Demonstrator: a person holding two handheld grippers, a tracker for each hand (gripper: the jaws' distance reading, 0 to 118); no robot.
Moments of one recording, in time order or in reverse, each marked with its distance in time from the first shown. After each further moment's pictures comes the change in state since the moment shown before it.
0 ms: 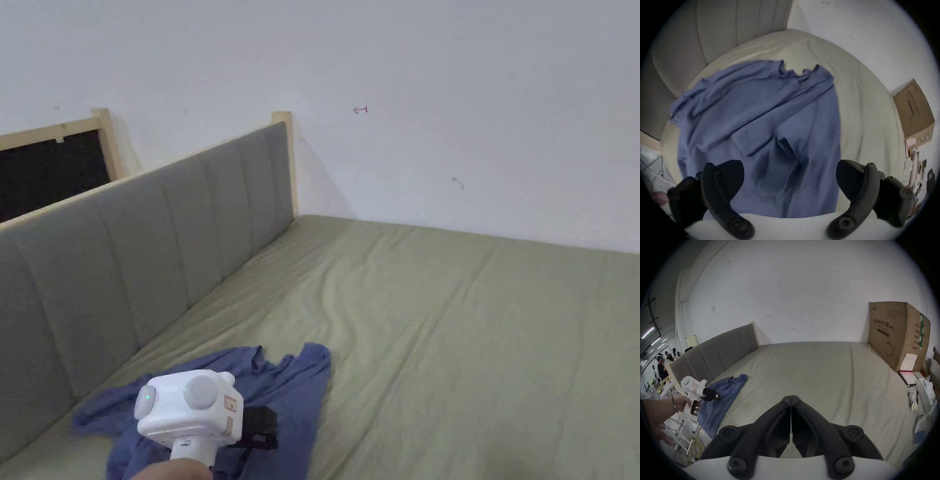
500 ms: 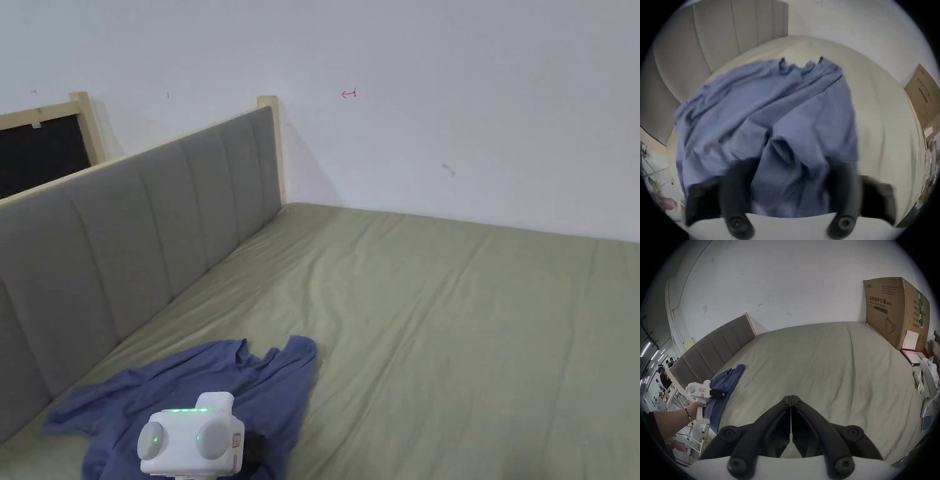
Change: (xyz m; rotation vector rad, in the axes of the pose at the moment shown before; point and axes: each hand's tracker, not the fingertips) left arm 0.021 -0.044 -0.015 0.176 0.135 -0.142; right arm 0.020 -0.024 -0.008 -0.127 0.025 -0.102
